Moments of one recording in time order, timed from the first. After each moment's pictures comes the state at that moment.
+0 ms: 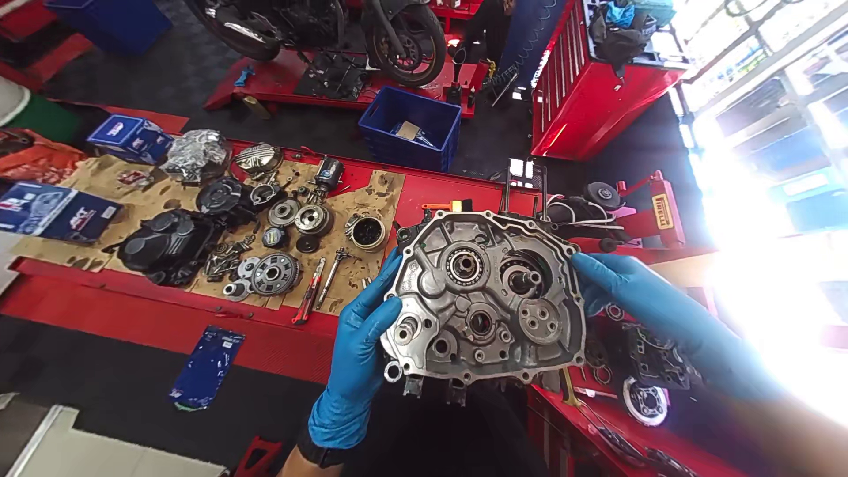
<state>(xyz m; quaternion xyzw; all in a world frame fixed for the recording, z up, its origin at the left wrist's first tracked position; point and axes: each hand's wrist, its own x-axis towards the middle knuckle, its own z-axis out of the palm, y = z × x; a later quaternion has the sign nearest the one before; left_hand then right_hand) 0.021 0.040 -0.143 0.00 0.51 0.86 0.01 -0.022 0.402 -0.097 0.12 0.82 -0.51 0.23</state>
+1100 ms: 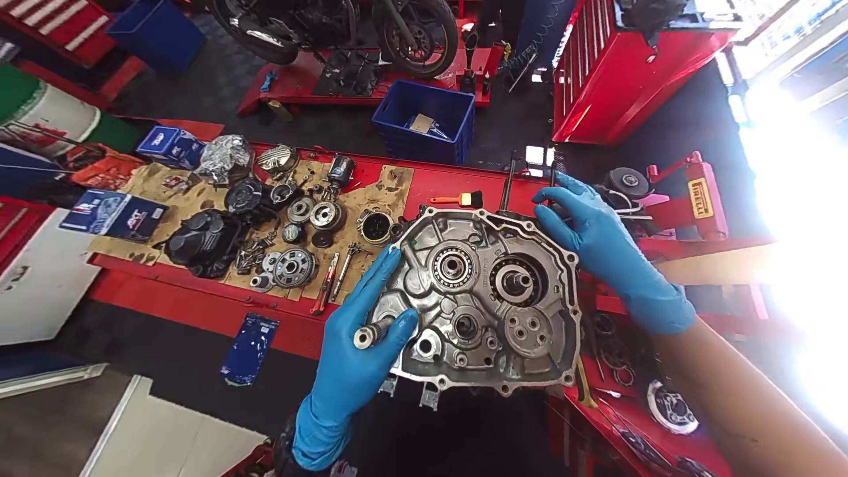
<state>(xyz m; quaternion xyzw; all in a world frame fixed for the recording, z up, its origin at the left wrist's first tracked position) 0.021 0.043 -0.120 0.12 0.85 0.51 -0.07 -0.092 0.389 -0.146 -0.15 0.93 -0.34 -0.06</state>
